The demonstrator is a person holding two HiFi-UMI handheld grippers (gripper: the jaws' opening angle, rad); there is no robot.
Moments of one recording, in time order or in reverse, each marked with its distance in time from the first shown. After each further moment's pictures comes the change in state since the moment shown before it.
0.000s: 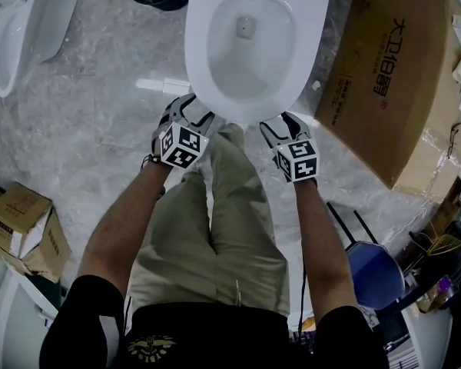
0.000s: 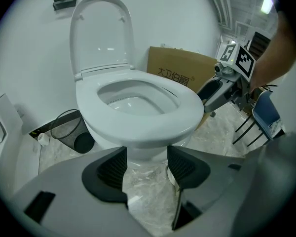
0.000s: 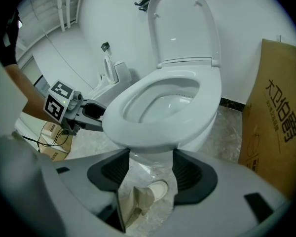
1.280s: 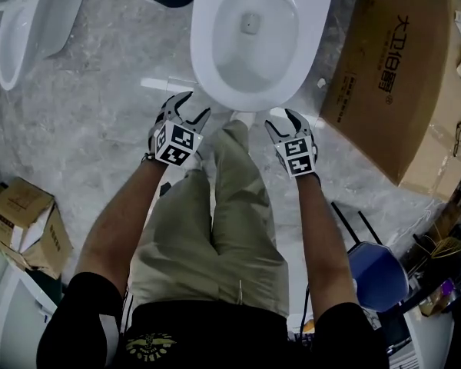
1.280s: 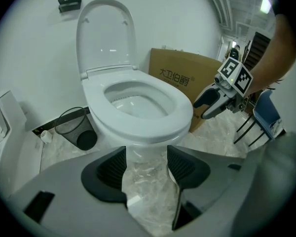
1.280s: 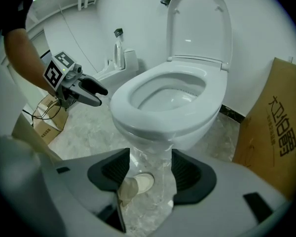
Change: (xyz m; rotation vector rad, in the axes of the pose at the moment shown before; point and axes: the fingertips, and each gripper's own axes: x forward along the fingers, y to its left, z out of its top) left arm -0.016 0.002 -0.022 -0.006 -0.014 0.025; right arm 0.014 -0.007 -0.040 -0.193 0.054 -0.073
